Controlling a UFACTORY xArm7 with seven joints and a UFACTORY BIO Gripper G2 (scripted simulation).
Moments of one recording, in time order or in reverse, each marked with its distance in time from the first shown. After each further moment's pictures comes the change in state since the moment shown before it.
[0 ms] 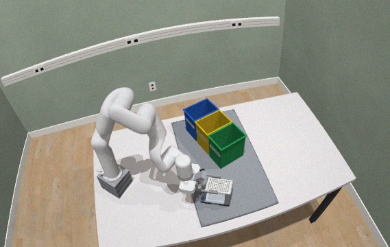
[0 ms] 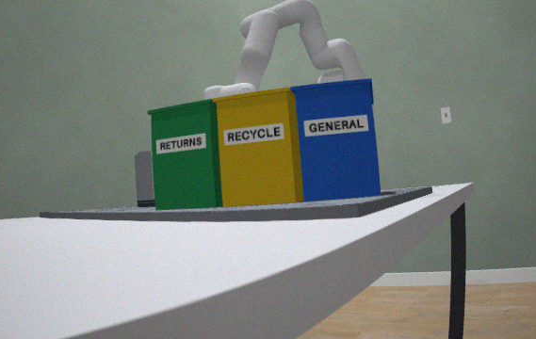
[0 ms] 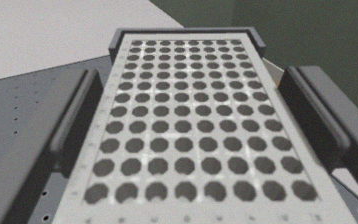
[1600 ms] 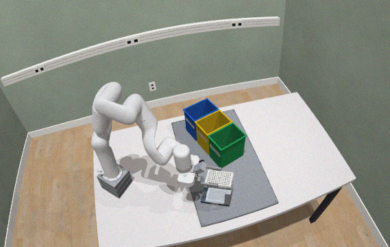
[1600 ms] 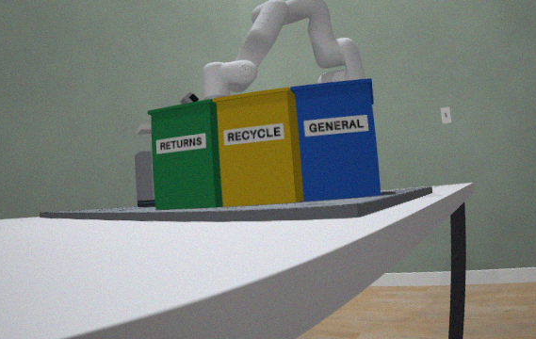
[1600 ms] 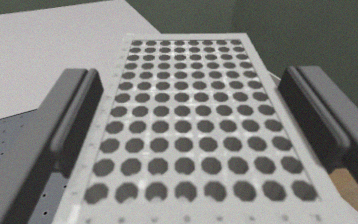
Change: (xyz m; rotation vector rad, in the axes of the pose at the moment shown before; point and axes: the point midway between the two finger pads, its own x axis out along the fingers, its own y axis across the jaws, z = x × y) arm 0.000 0.000 0.072 0.000 0.000 0.000
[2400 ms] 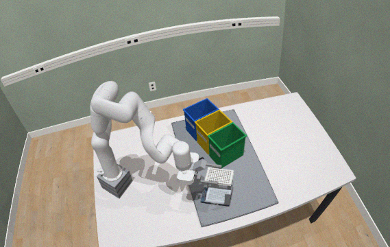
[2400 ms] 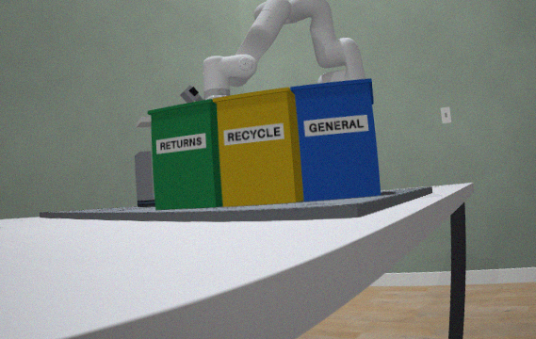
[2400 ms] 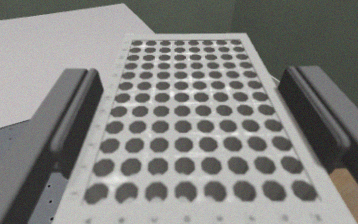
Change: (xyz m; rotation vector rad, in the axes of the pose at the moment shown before) arm 0.000 0.000 0.019 0.000 0.001 0.000
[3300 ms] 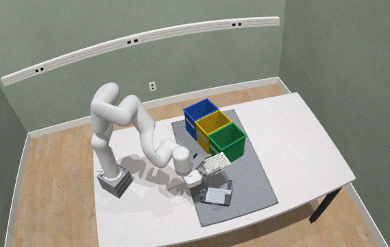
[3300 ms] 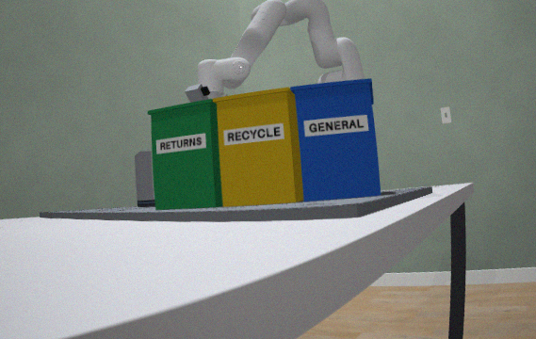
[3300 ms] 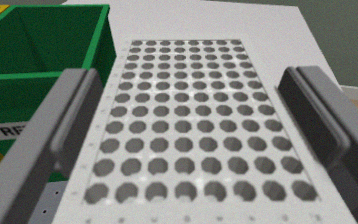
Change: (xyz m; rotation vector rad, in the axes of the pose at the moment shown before) arm -0.027 0.064 -0.002 -0.015 0.007 0.687
